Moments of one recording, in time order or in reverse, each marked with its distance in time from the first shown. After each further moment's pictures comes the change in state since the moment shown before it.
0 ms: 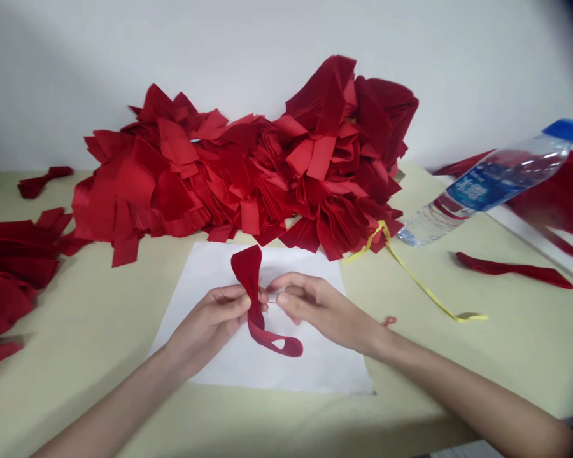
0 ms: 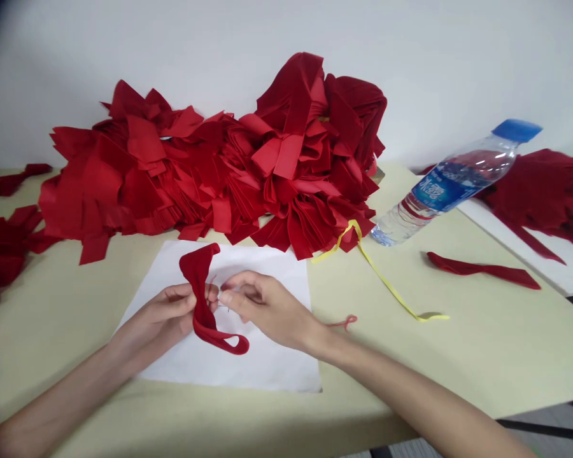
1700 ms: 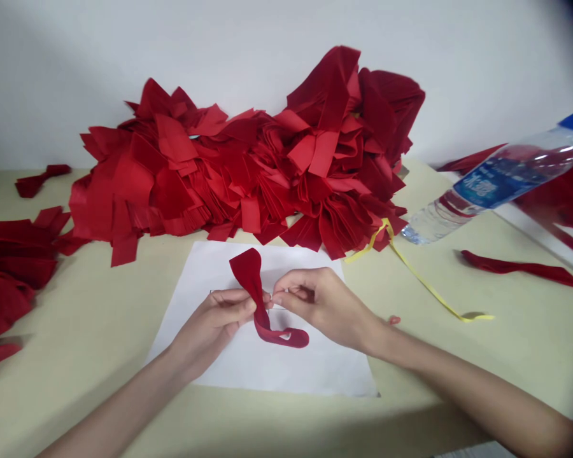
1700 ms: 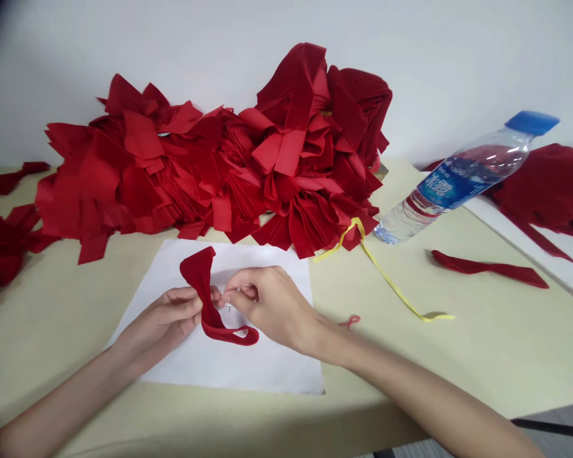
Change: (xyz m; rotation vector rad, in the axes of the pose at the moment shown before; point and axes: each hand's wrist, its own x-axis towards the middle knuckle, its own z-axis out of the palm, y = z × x) left_hand 0.001 -0.005 -0.001 0.047 0.092 -0.035; right_hand 0.006 -0.006 -0.001 -0.452 0.147 -0.072
